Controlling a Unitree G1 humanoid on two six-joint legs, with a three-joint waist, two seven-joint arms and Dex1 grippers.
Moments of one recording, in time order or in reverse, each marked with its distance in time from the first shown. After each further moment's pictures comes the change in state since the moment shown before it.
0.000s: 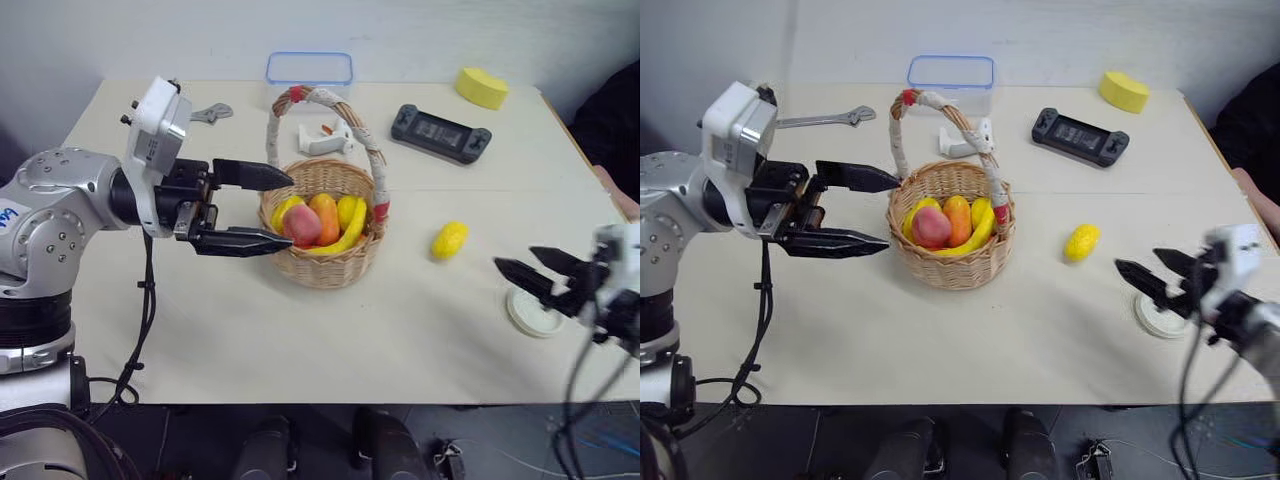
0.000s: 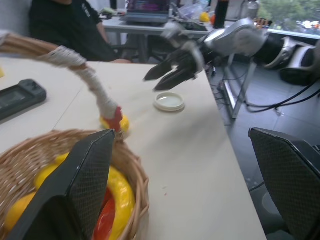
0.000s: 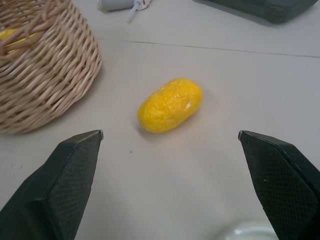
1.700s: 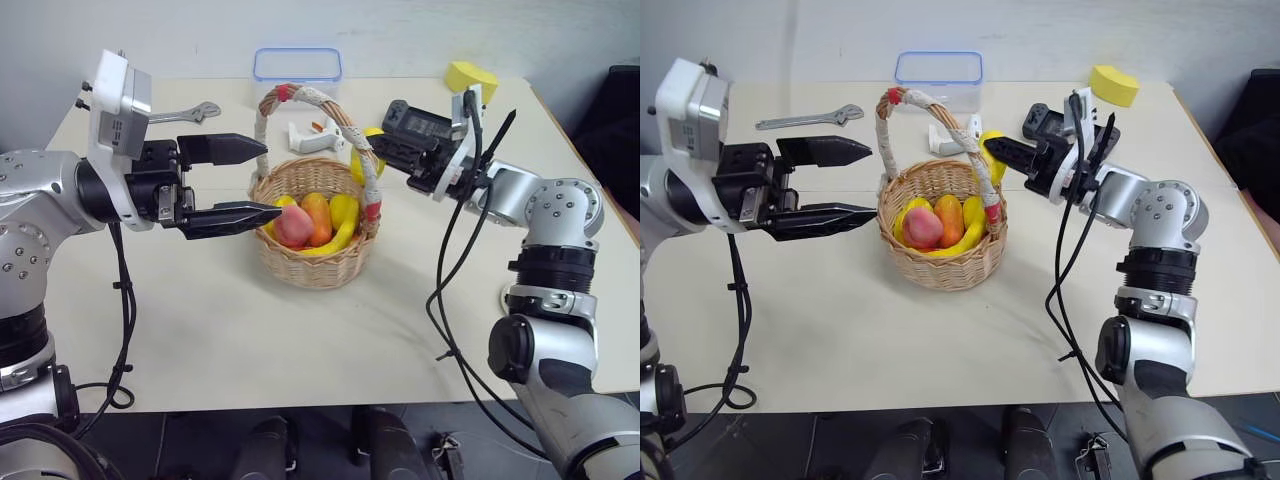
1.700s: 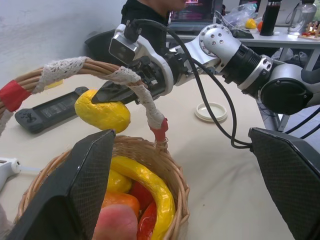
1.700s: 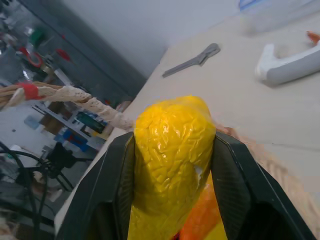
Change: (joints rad) left arm 0.089 0.049 0.150 -0.078 -0.052 0.035 0.221; right arm -0.890 0.396 0.141 0.580 0.103 0.346 -0.059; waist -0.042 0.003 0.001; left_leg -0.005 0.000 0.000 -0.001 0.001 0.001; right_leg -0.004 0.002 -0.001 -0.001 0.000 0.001
